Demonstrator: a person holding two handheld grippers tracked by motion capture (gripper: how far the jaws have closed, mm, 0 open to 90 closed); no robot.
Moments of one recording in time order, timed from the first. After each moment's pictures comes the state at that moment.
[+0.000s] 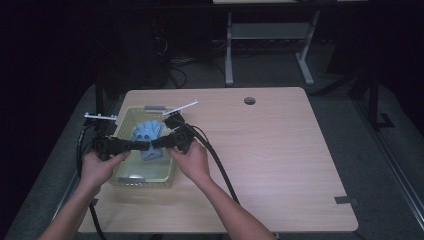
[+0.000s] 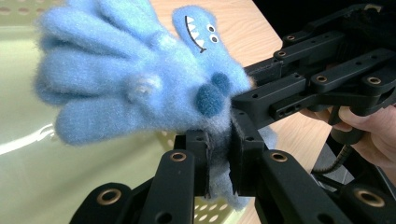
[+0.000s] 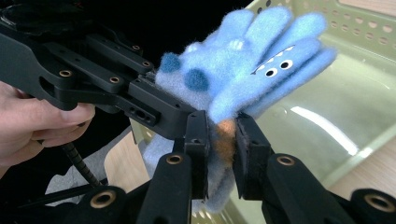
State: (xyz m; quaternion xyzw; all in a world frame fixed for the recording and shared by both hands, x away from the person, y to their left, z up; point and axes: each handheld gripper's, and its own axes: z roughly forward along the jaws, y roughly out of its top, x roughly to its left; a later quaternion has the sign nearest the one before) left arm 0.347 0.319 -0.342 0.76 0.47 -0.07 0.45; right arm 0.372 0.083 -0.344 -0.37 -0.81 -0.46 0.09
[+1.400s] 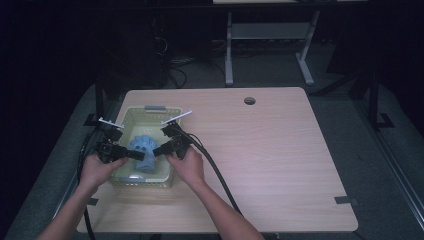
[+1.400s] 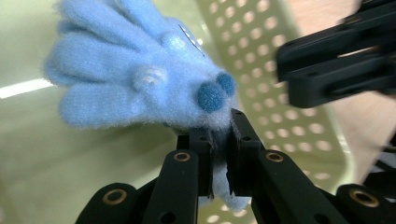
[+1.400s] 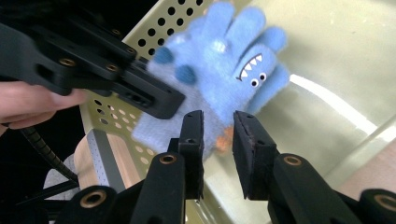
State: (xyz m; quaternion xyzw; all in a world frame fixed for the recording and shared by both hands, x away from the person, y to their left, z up) left arm 0.371 0.331 -0.389 0.79 0.52 -0.07 0.32; right arm 0.387 0.099 -0.393 -0.40 -0.81 -0.40 0.11
